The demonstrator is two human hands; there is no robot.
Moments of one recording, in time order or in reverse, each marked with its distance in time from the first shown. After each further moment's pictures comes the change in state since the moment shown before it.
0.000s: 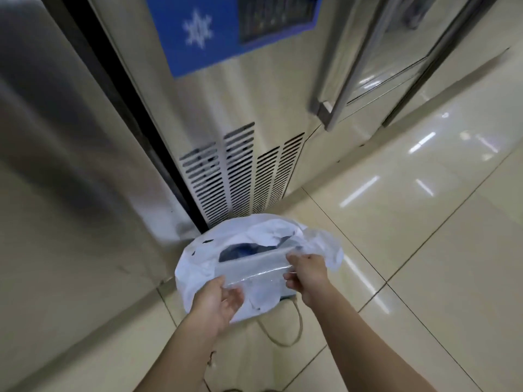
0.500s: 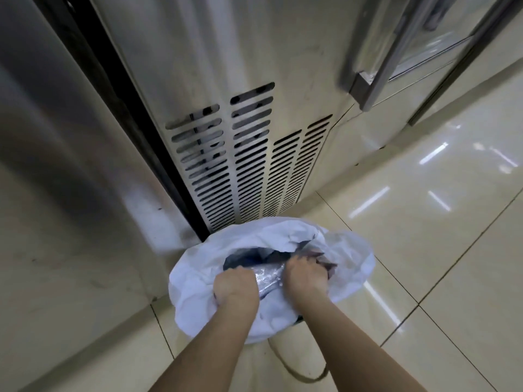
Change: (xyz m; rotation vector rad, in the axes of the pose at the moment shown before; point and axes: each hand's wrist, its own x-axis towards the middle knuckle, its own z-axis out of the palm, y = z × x) left_hand 0.085 0.003 0.046 2.185 0.243 0.585; right_hand 0.094 0.036 0.046 -1.787 0.139 -0.442
